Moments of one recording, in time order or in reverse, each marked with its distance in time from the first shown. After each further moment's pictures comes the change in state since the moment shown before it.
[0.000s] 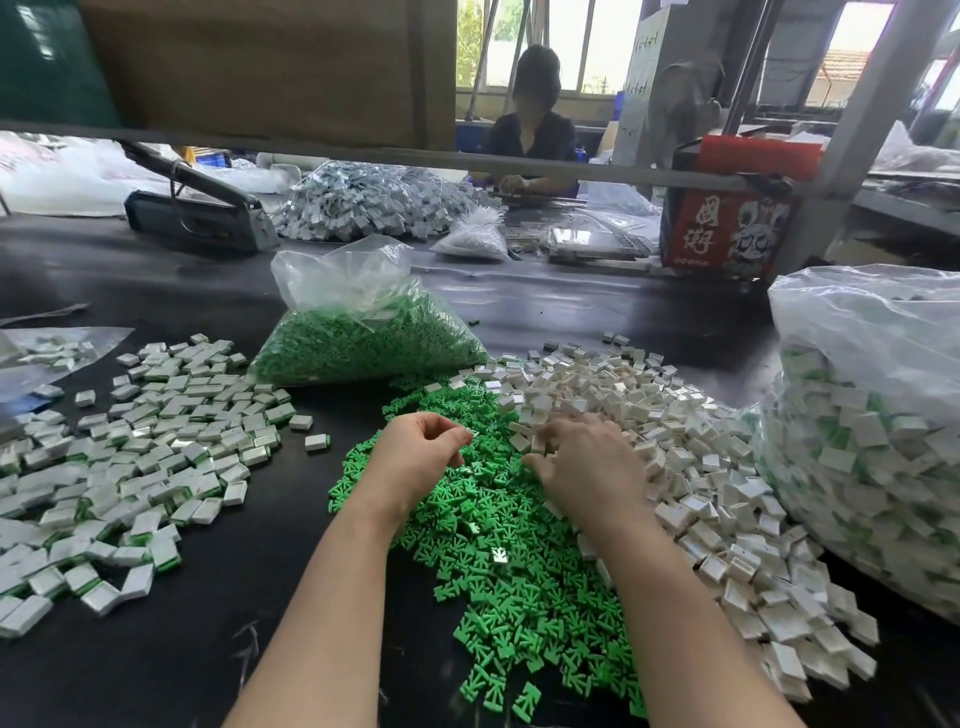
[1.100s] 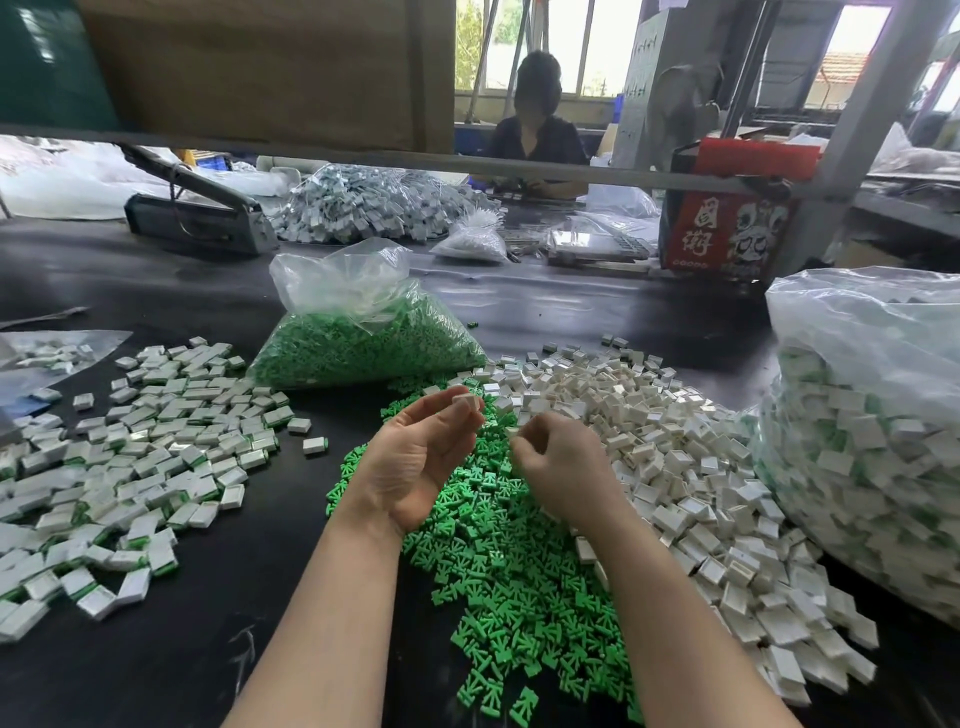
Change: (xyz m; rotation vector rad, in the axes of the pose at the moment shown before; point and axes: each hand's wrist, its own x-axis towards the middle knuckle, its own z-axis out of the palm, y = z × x) left_hand 0.000 0.003 0.000 -1.009 -0.261 -0.097; right_hand -0.001 -0.013 -0.002 0.556 -0.048 -0.054
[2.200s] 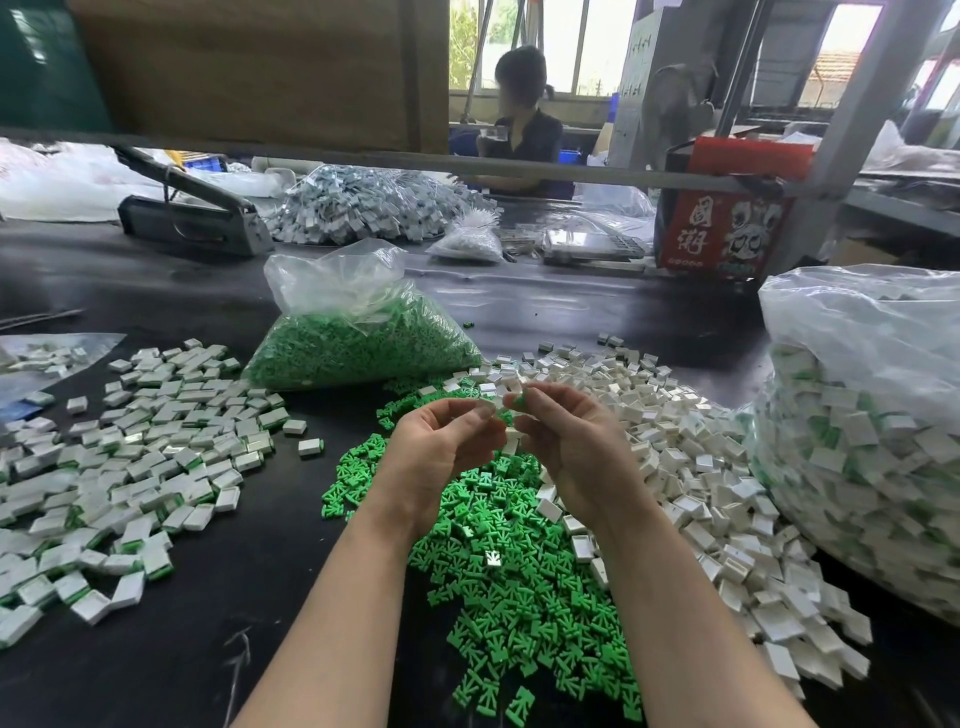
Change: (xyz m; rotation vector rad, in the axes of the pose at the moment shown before) left_hand -0.005 -0.010 0.022 0.368 0.056 0.094; right_hand -0.002 -0.015 -0.018 1.253 -0.009 0.166
